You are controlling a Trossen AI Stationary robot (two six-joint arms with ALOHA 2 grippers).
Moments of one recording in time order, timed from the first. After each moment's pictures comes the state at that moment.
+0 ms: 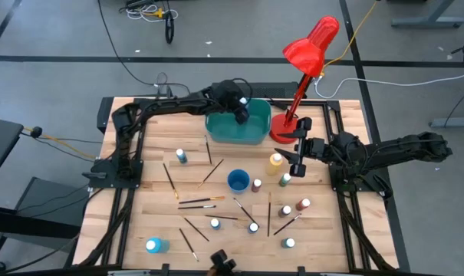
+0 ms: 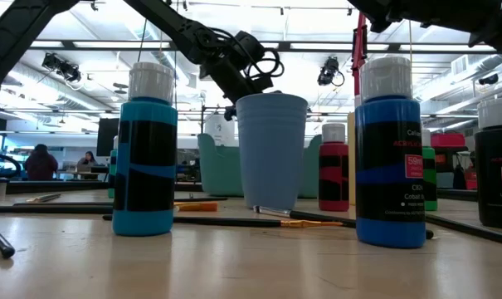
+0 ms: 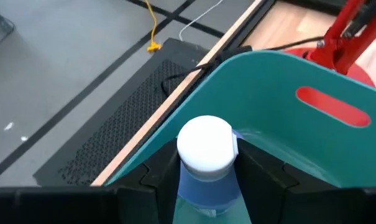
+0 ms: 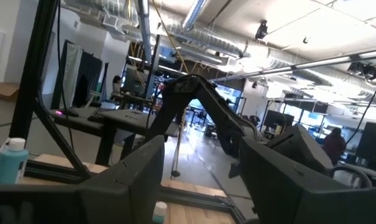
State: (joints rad) left arm 0.47 1.98 1.50 -0.19 -0.21 -0.04; right arm 0.00 0.89 0.38 0.83 0.09 -0.32
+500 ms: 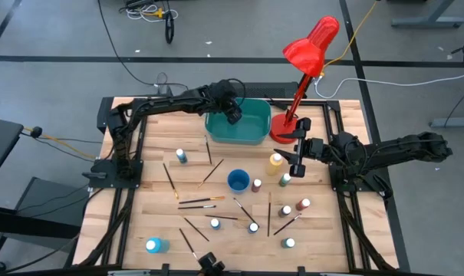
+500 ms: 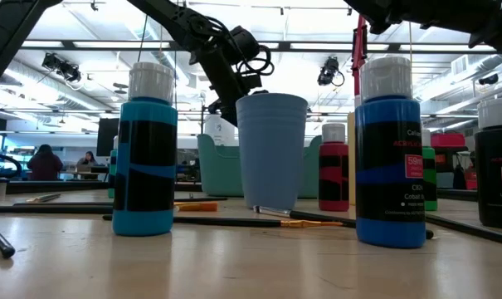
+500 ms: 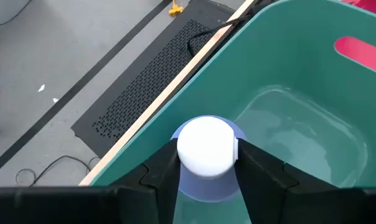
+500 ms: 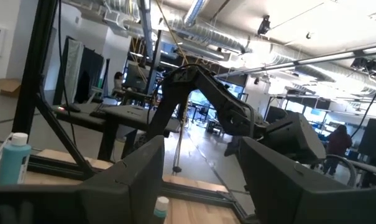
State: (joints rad) left arm 0.48 1.91 1.50 -0.42 -0.27 -0.07; right arm 0.00 0.89 0.38 0.81 0.09 -0.31
